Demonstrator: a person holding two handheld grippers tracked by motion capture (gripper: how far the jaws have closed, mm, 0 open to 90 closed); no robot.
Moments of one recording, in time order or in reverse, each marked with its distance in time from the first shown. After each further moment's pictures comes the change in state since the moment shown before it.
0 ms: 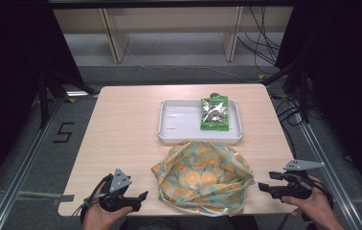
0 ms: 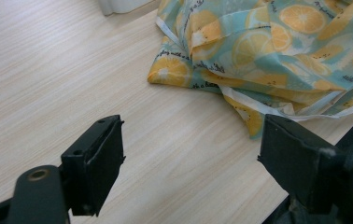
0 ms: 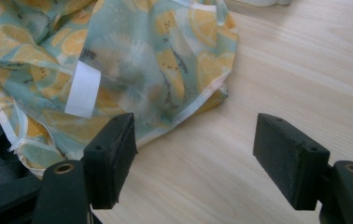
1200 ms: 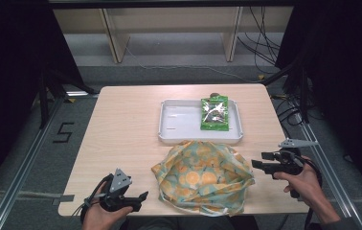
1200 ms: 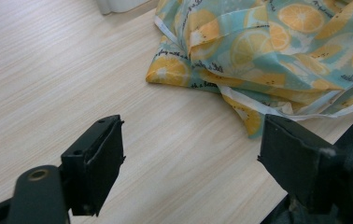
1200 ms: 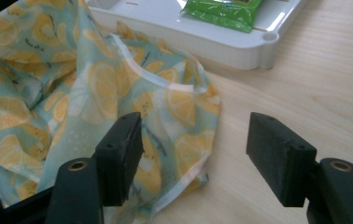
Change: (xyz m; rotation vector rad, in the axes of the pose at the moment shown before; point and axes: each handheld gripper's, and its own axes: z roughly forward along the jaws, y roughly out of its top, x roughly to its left) left arm 0.000 0.000 0.000 0.005 -0.004 0.005; right arm -0.022 0.047 0.021 -0.079 0.038 0.081
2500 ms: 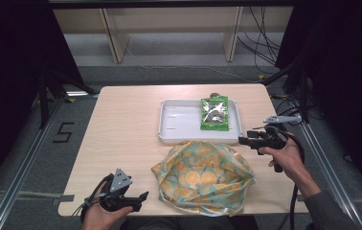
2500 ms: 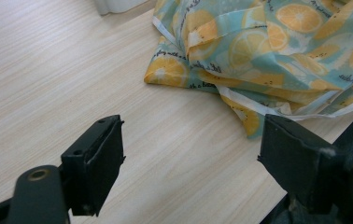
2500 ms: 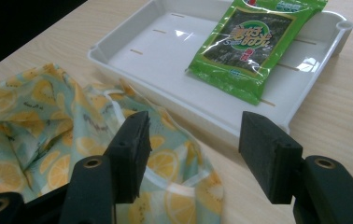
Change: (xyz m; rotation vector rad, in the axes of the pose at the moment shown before) left arm -0.002 0.000 0.002 -0.024 -0.006 -0.031; right arm -0.003 0.067 0.036 -0.050 0.026 -0.055
